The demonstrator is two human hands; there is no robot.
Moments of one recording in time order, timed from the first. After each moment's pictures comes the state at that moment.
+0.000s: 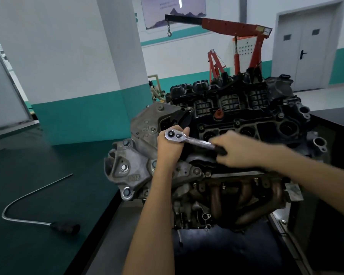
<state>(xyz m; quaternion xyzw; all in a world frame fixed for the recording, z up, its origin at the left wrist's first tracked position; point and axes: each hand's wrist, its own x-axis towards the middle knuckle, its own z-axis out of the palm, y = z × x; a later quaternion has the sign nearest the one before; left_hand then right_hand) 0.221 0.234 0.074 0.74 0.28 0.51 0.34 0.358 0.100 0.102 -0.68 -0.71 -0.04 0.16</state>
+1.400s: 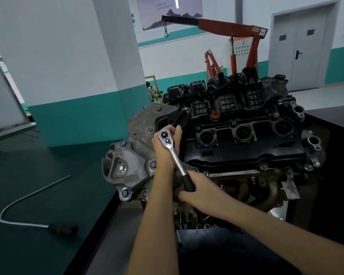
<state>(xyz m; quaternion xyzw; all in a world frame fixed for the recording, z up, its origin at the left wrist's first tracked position) 0.226 0.233 0.074 0.70 0.32 0.57 0.30 0.265 0.089 0.031 -0.59 -0.60 0.31 0.45</state>
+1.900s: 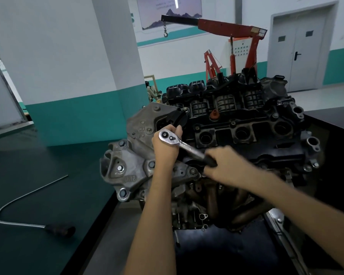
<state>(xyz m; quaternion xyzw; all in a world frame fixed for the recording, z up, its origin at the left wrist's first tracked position) 0.226 0.234 0.074 0.70 0.31 0.55 0.32 0.325 0.093 0.068 -0.73 -0.63 0.00 0.27</state>
